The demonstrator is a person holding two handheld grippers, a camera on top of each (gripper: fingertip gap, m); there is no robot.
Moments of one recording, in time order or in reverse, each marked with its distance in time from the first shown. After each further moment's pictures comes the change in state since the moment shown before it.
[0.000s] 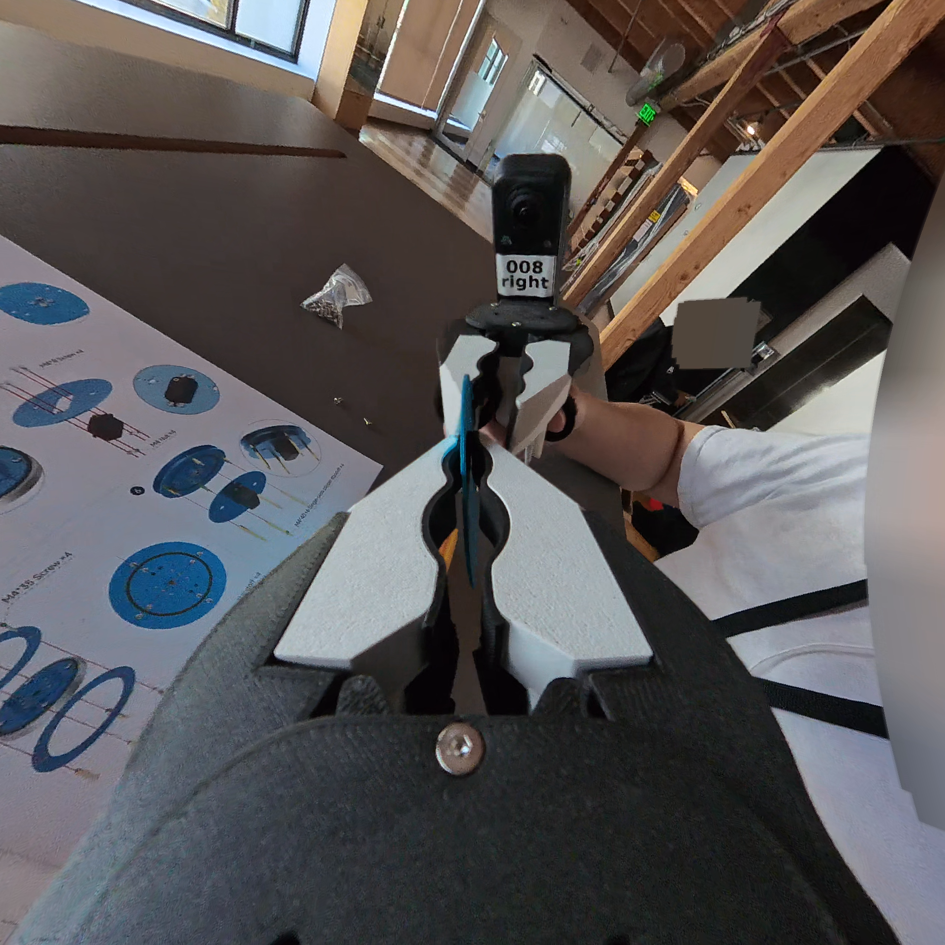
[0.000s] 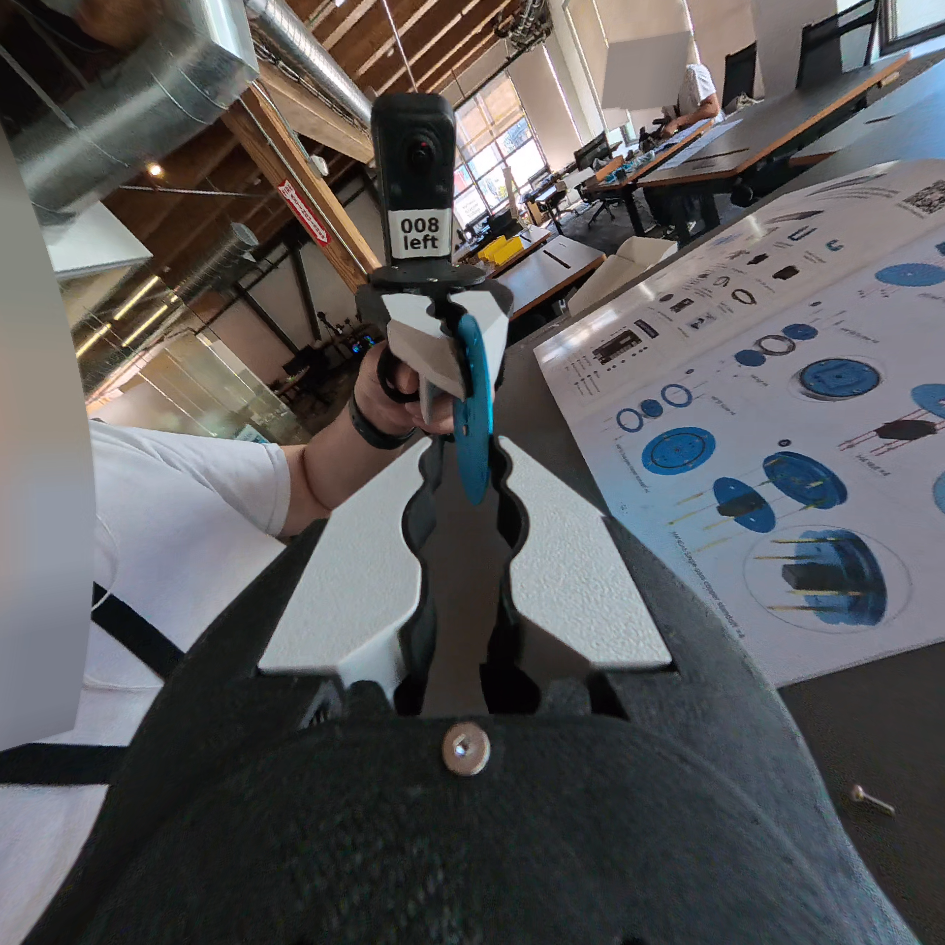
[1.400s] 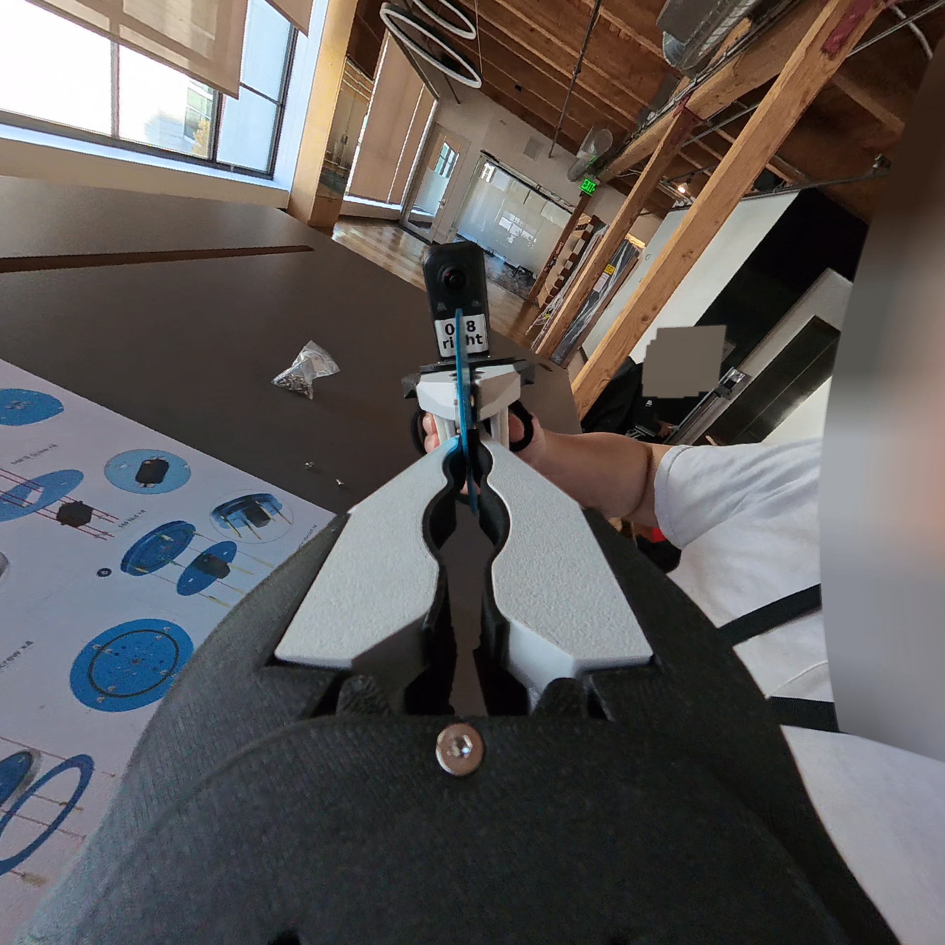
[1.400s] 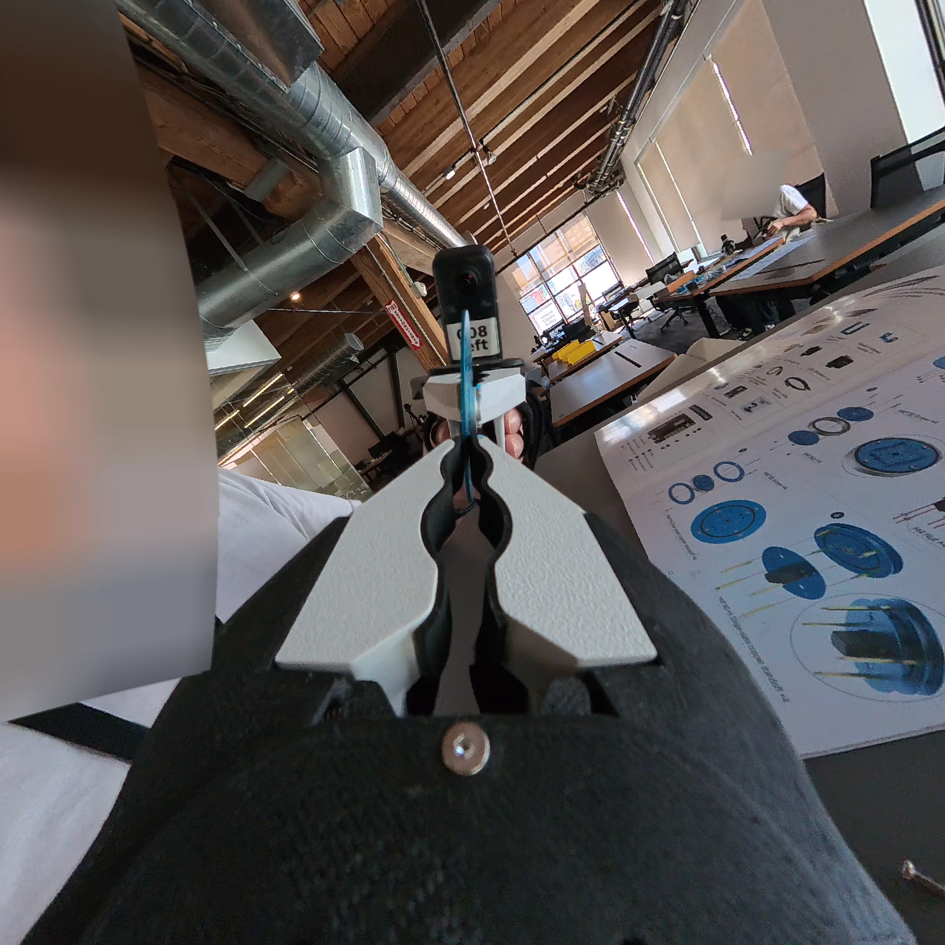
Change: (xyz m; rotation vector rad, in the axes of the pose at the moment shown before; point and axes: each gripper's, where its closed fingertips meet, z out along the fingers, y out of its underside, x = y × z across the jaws) left arm 0.023 -0.016 -0.001 0.133 0.060 0.105; right arm -0.018 -0.029 -0.021 0.215 -0.177 0.038
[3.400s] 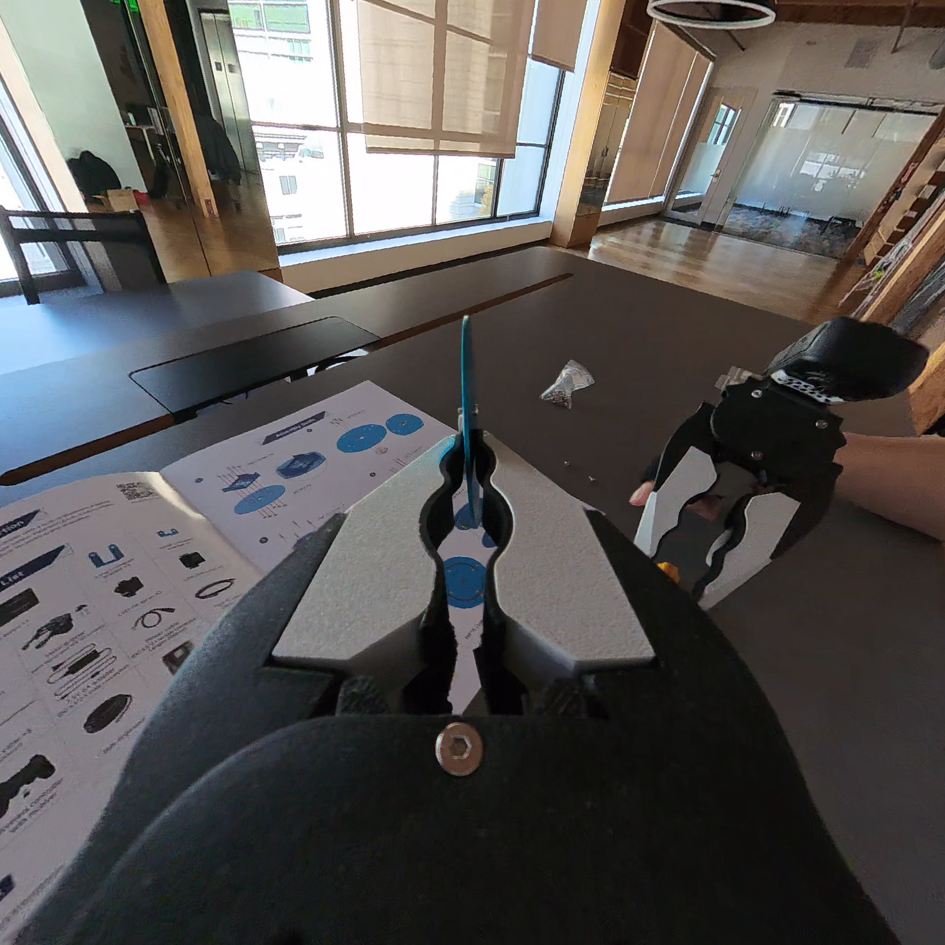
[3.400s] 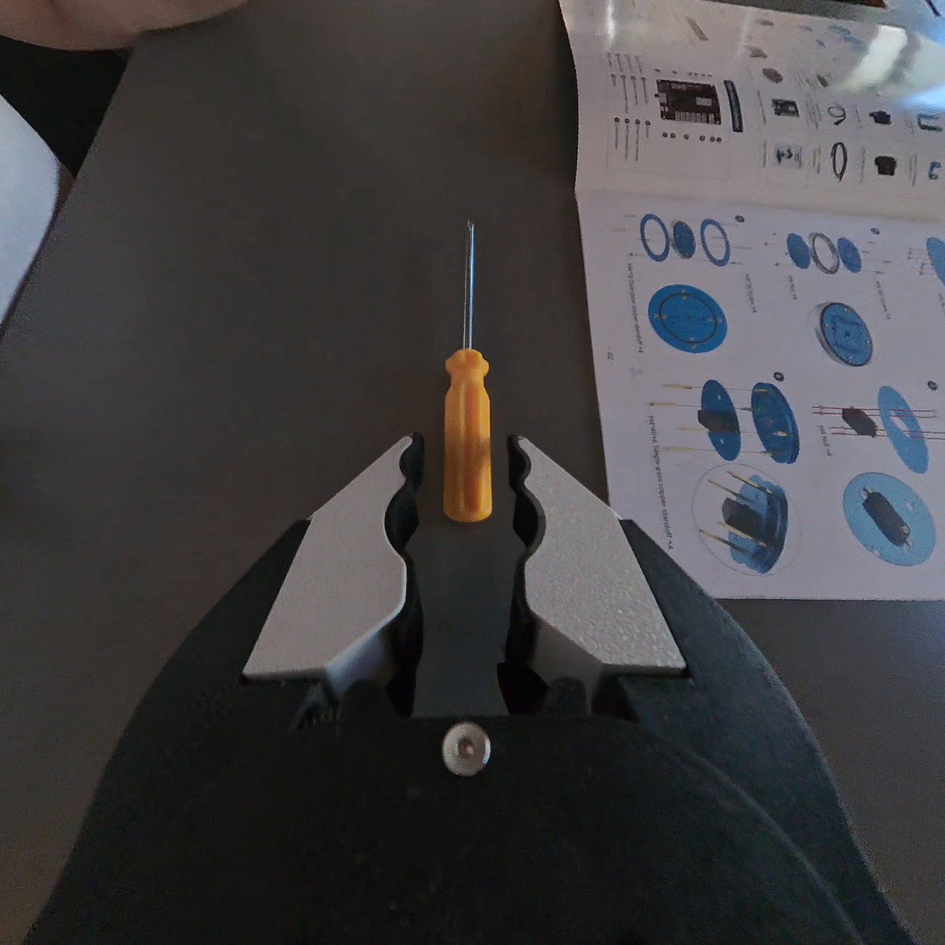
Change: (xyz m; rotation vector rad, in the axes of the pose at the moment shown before) left arm -0.078 -0.033 -0.066 0.020 -0.520 0.288; right arm 0.051 0.125 -0.020 -0.892 0.309 -0.657
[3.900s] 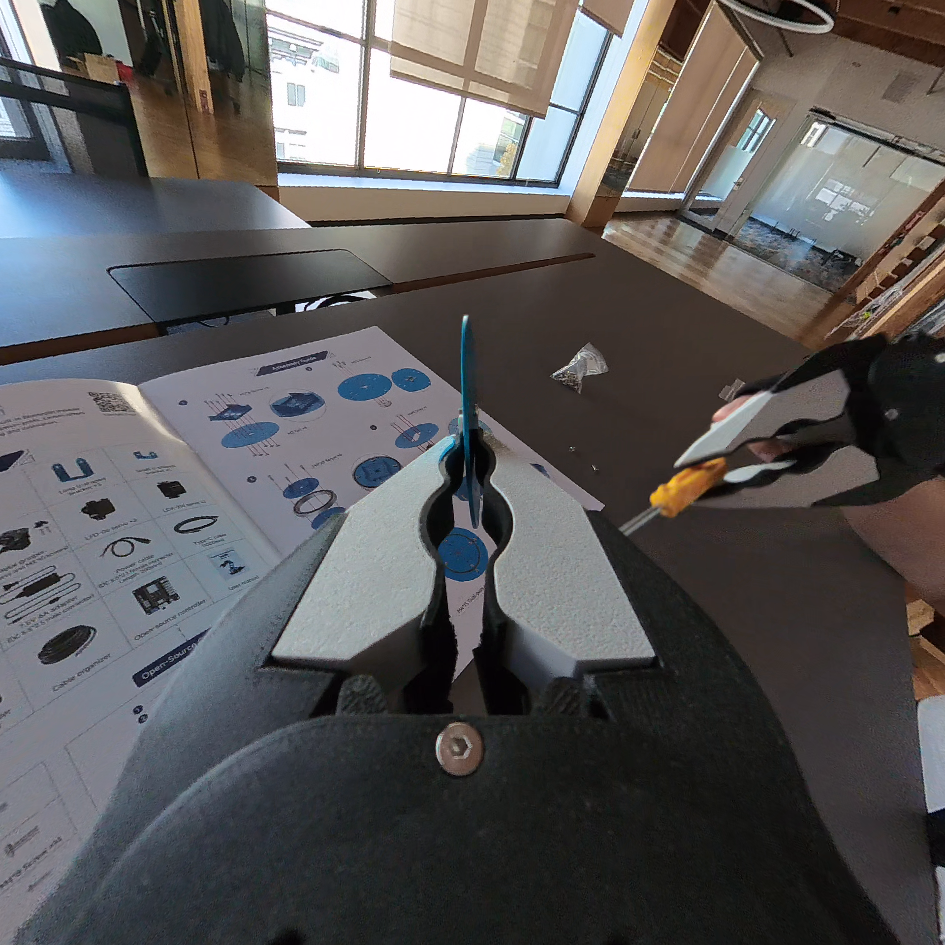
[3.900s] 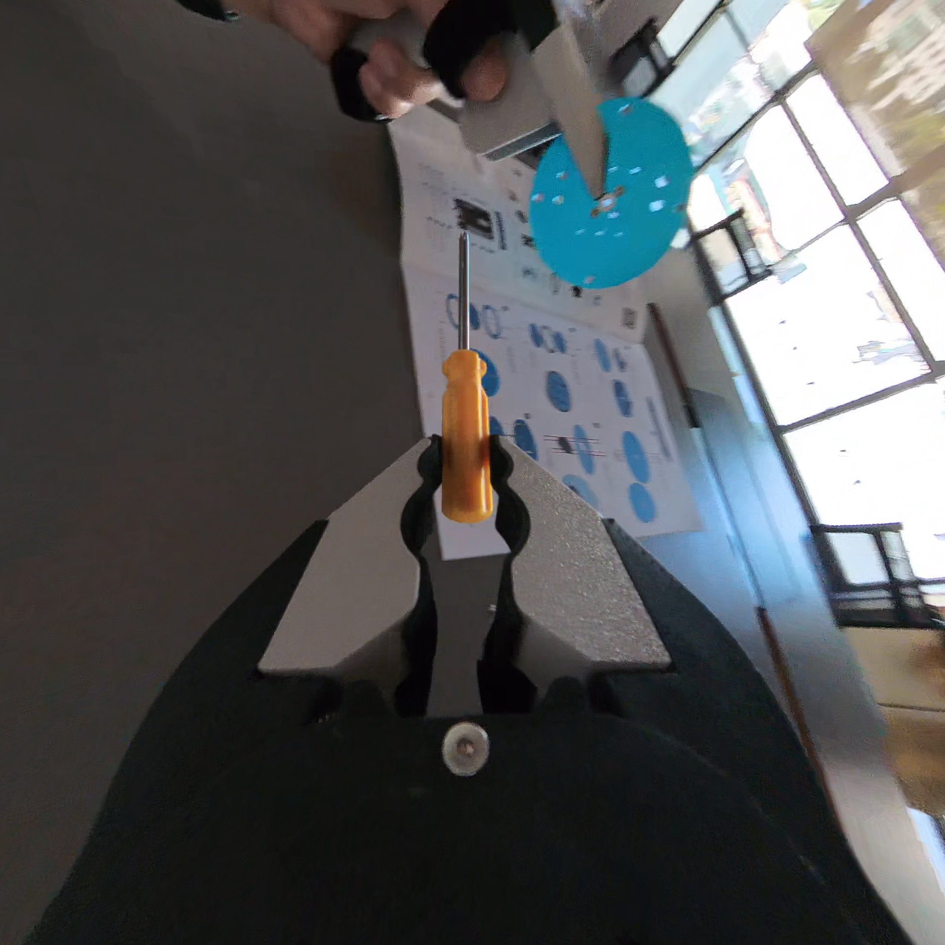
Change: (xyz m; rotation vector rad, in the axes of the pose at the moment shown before) left arm -0.018 0.018 0.004 -0.075 -0.032 -0.166; right arm 0.039 -0.042 -0.061 0.020 0.436 -0.263
